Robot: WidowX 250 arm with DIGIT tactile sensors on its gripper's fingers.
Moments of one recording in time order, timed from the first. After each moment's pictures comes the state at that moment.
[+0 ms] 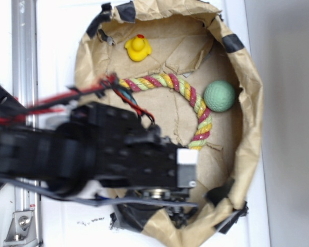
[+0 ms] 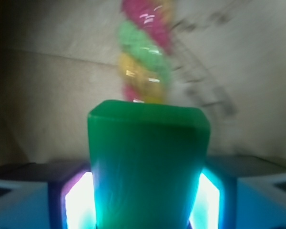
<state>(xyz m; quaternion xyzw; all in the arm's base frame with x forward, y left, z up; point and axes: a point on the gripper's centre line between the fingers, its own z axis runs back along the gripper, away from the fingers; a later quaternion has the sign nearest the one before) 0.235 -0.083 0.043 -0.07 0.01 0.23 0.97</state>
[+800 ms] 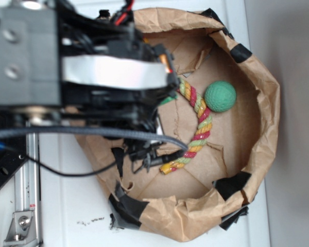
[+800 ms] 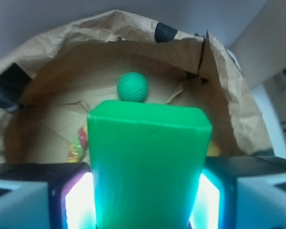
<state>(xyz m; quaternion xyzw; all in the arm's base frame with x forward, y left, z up) 0.240 -0.005 0.162 0.04 -0.14 0.05 0.99</state>
